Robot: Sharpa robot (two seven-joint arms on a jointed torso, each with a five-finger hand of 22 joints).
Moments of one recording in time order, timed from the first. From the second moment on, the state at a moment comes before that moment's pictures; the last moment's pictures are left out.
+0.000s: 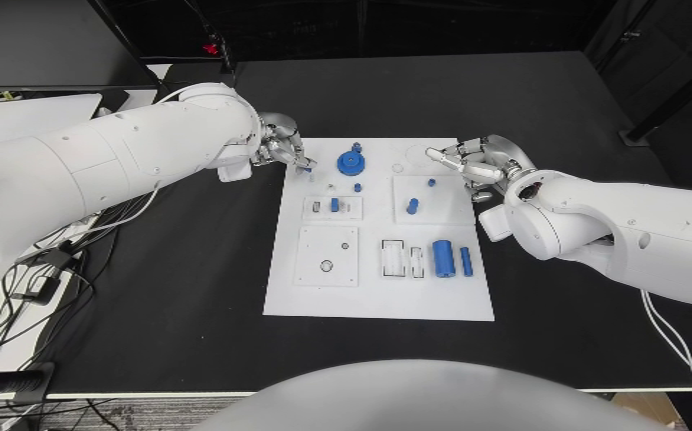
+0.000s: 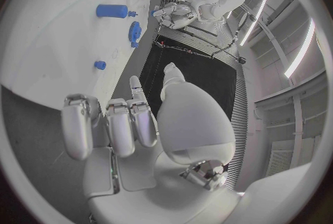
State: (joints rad) left arm 1.39 -0.46 -0.24 0.98 -0.99 0.24 -0.18; left_hand 1.35 0.09 0.11 0.30 0.42 0.94 0.04 0.49 0.91 1.46 -0.02 1.57 1.31 1.47 -0.07 1.57 1.31 0.01 1.47 0.08 1.57 1.31; right arm 1.12 -1.01 -0.10 1.65 -0.44 -0.60 0.07; right_hand 1.26 -0.03 -0.16 0.29 0.25 0.89 0.17 0.19 0.09 1.46 0.10 1.57 1.31 1.47 0.04 1.57 1.31 0.02 1.47 0.15 1.47 1.31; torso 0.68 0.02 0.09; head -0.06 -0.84
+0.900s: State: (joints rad) left arm 1.40 -0.61 -0.24 1.28 -0.88 0.20 -0.31; left_hand 1.35 0.09 0.12 0.30 0.42 0.94 0.04 0.48 0.92 1.46 -0.02 1.58 1.31 1.47 -0.07 1.57 1.31 0.01 1.47 0.08 1.57 1.31; right arm 1.12 -1.01 -0.10 1.65 -0.44 -0.60 0.07; right_hand 1.25 -0.03 -0.16 0.29 0.25 0.89 0.17 0.19 0.09 1.46 0.10 1.57 1.31 1.47 0.04 1.57 1.31 0.02 1.47 0.15 1.47 1.31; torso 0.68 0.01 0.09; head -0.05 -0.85
